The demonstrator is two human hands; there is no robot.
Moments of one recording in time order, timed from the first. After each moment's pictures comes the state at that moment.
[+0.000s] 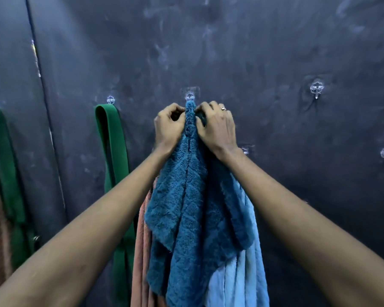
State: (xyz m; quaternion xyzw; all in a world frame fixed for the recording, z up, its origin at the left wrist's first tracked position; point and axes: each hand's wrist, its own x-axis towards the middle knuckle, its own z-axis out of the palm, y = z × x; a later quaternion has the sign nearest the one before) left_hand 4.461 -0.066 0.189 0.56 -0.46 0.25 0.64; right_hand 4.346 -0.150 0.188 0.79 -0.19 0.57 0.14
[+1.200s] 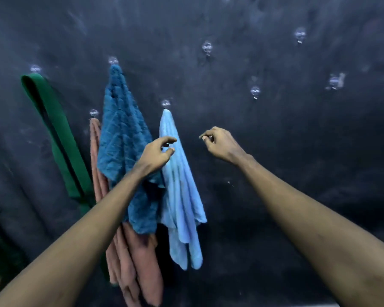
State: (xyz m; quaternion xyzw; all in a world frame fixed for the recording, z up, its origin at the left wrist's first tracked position) left_hand 4.281 -0.002 0.034 0.66 -0.63 0.02 0.41; right_hand 4.072 -0.118 0.043 0.87 -0.33 0.36 -0.08
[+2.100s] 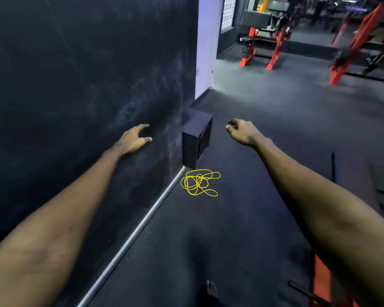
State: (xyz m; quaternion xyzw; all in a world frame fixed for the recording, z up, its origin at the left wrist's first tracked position) left_hand 3.825 -0.155 -0.163 0.45 -0.84 -0.28 0.10; right_hand 3.495 0.030 -0.156 0.49 -0.84 0.19 -0.11
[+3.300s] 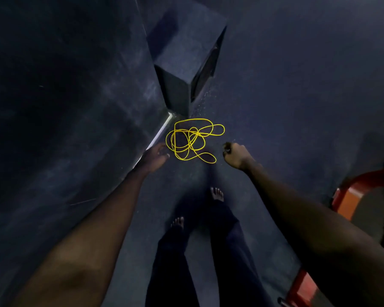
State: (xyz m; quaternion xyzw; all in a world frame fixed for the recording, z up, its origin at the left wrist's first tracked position) left_hand 3.451 -0.407 -0.613 0.57 -0.65 -0.50 -0.08; right_hand 3.197 -0.269 -0.595 0.38 -0.83 0.03 -0.42
